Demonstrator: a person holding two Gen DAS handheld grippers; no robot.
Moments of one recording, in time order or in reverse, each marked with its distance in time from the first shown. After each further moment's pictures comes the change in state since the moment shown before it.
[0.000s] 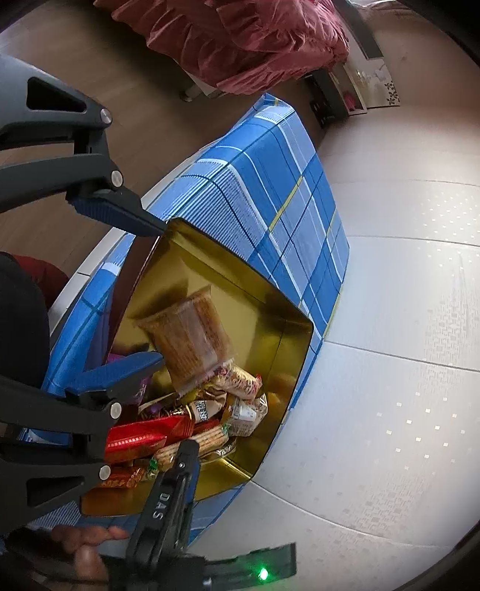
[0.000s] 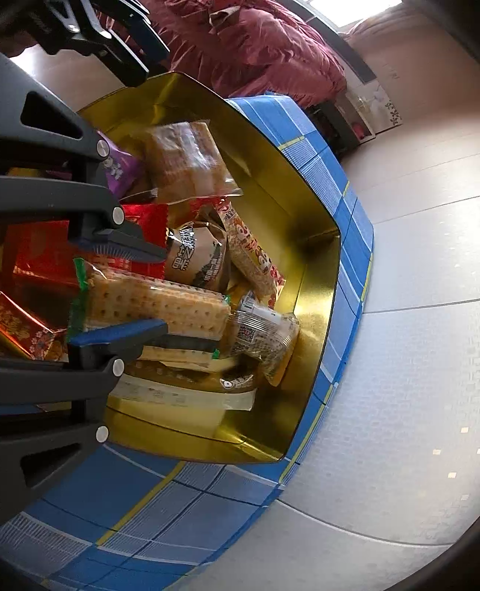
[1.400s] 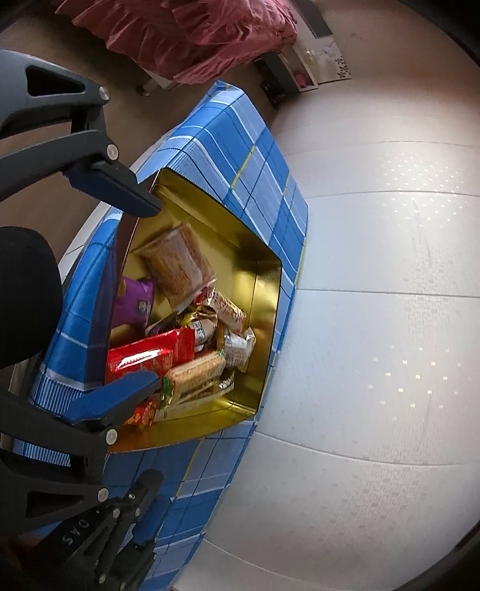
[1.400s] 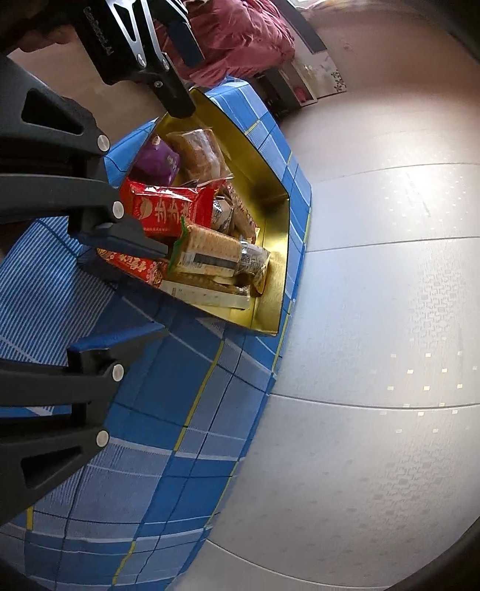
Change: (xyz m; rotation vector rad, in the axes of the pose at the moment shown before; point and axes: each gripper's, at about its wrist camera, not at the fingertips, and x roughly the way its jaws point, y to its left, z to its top) left arm -0.056 -0.068 -0.020 0.145 -0.121 -0.047; right arm -0.115 -0.013 -0.099 0.112 -0.266 -0.192
